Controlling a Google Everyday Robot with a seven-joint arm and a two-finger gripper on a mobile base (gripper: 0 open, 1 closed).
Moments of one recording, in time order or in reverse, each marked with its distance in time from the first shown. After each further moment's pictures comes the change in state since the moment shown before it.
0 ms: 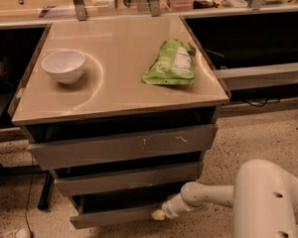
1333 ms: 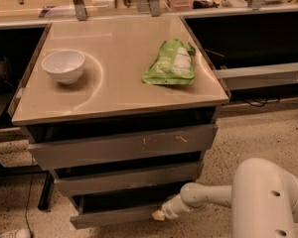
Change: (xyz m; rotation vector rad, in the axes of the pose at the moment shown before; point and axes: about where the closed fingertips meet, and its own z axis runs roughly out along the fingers) arm 0.003 -0.003 0.002 0.022 0.004 0.005
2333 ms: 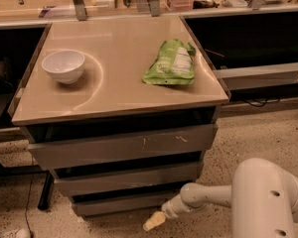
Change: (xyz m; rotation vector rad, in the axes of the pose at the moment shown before) arm 0.000 0.000 0.000 0.000 0.000 0.000
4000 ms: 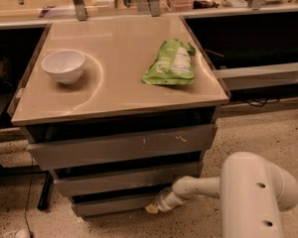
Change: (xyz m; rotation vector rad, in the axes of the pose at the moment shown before) arm -0.036 -0.001 0.011 -0.005 0.009 -0.079
